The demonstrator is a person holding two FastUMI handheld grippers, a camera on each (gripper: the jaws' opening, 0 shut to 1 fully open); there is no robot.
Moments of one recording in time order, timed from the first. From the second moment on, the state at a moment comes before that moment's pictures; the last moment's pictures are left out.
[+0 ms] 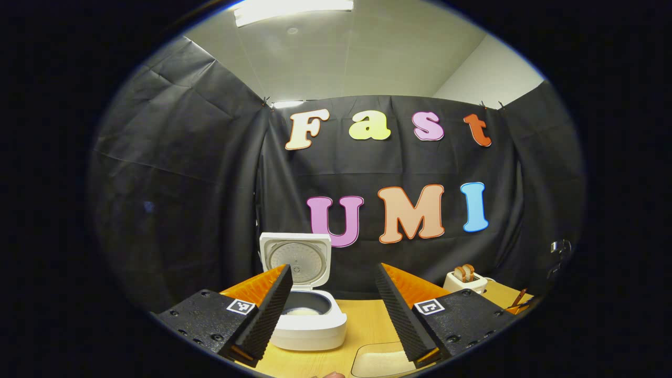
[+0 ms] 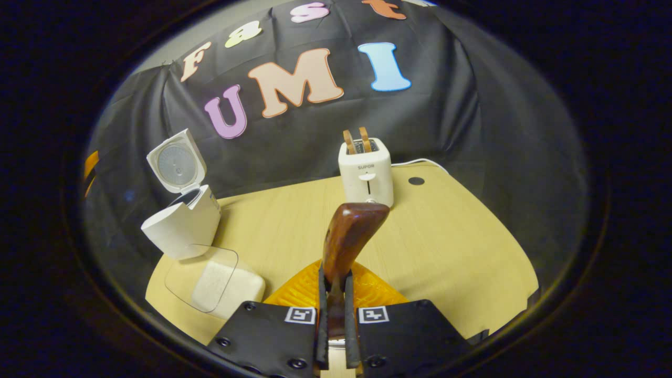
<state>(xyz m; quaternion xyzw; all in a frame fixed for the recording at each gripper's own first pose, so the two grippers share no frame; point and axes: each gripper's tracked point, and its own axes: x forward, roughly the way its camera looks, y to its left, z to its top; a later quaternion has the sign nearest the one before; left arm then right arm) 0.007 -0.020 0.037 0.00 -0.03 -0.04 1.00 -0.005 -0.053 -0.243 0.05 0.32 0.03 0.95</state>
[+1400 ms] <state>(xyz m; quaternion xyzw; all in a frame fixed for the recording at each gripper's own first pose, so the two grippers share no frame) -0.011 0.102 0.034 0.00 -0.03 0.02 1.00 0.012 0.162 -0.182 0.03 0.23 0.16 0.96</state>
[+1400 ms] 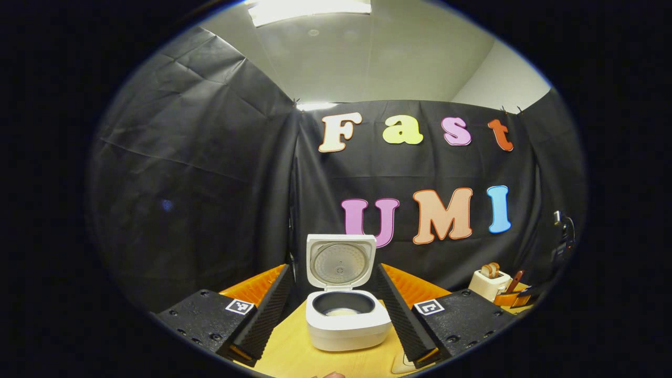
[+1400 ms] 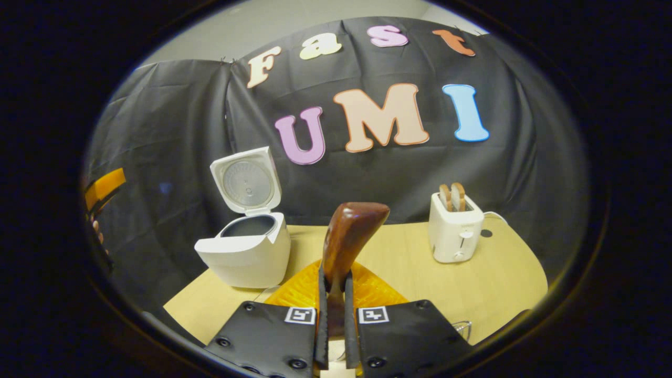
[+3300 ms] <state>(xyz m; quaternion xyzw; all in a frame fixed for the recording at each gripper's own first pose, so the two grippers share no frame) -0.018 0.141 0.015 0.00 -0.01 0.03 1.00 -0.010 0.207 -0.317 0.15 0.37 0.07 0.92</state>
